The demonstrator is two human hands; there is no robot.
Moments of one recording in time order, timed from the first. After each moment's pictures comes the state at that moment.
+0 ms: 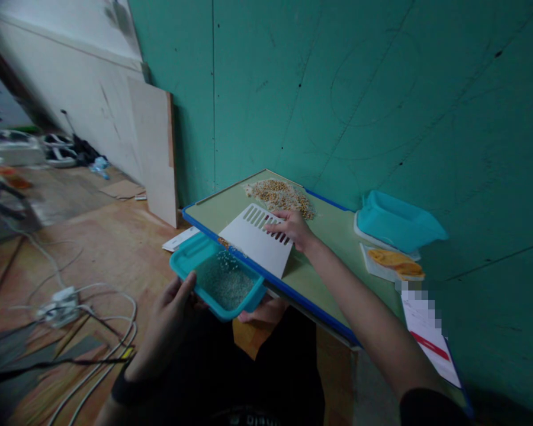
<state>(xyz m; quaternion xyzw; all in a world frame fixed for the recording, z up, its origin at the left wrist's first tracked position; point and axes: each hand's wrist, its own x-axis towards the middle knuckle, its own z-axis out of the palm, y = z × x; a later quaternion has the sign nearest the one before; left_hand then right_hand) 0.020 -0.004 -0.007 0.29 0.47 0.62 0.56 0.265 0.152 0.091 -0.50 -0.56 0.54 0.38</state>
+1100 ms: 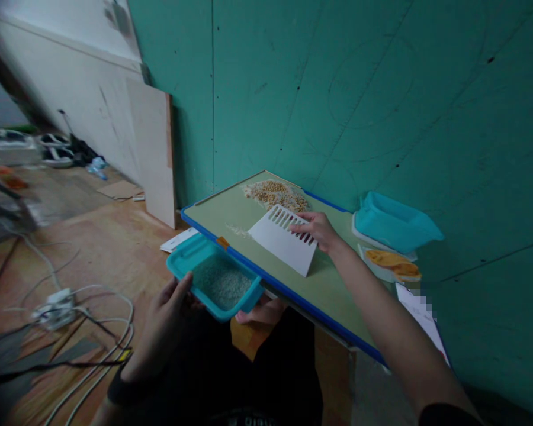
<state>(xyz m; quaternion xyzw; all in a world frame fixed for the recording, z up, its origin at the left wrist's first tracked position) 0.017 -0.002 -0.013 0.27 0.47 0.63 0.56 0.327 0.152 0.100 -0.56 -0.54 0.49 0.39</state>
